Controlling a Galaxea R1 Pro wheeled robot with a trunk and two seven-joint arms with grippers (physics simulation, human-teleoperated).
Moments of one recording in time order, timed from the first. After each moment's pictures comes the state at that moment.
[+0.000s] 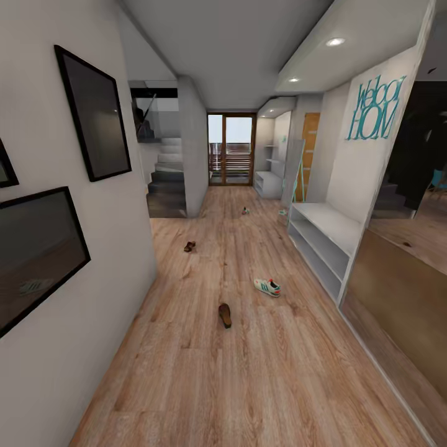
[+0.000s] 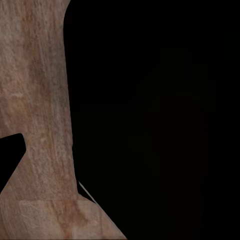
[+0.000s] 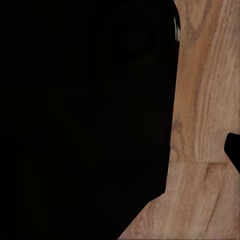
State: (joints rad) left arm 0.00 0.00 0.00 0.00 0.00 0.00 0.00; right arm 0.00 0.00 0.00 0.00 0.00 0.00 0.00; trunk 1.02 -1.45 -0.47
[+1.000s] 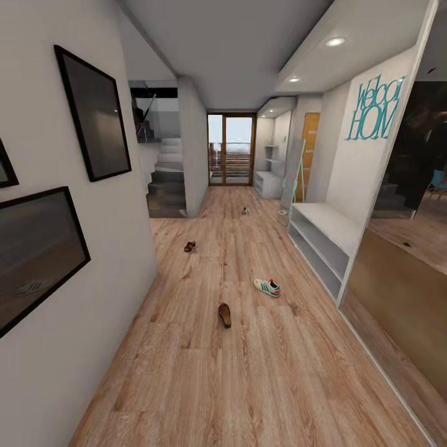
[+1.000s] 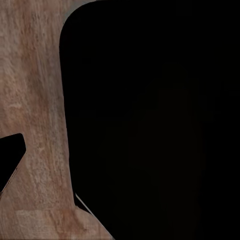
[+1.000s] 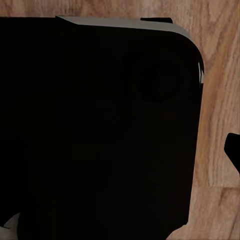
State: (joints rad) left arm 0.00 -0.01 0.00 -0.02 0.00 -0.01 0.00; right arm 0.00 0.04 0.00 -0.05 0.00 -0.03 0.00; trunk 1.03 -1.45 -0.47
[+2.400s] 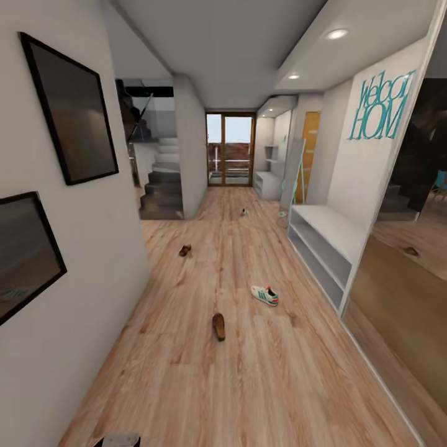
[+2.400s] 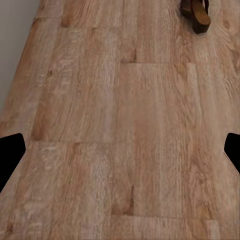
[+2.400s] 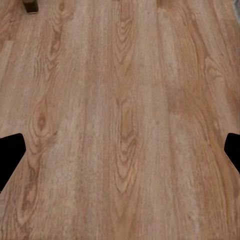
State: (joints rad) left arm -0.23 0.08 0.02 -0.34 0.01 -0.35 0.00; right arm -0.02 -0.10 -0.01 -0.64 0.00 -0.22 0.00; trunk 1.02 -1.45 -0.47
